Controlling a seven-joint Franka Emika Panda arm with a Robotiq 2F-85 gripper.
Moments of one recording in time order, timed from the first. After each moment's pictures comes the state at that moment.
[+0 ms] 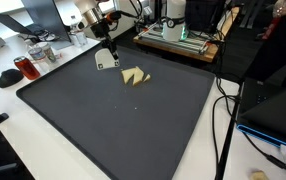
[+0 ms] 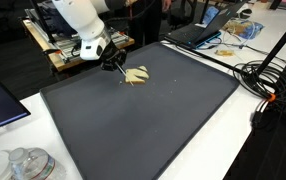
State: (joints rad) arm -0.18 0.27 -0.17 -2.27 0.58 2.30 -0.58
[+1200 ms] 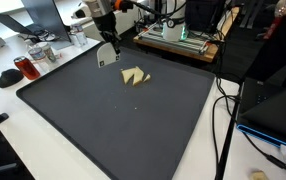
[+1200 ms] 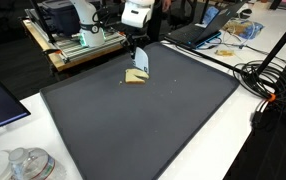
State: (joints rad) arm 0.00 0.19 -0.08 -2.13 -0.03 2.15 0.10
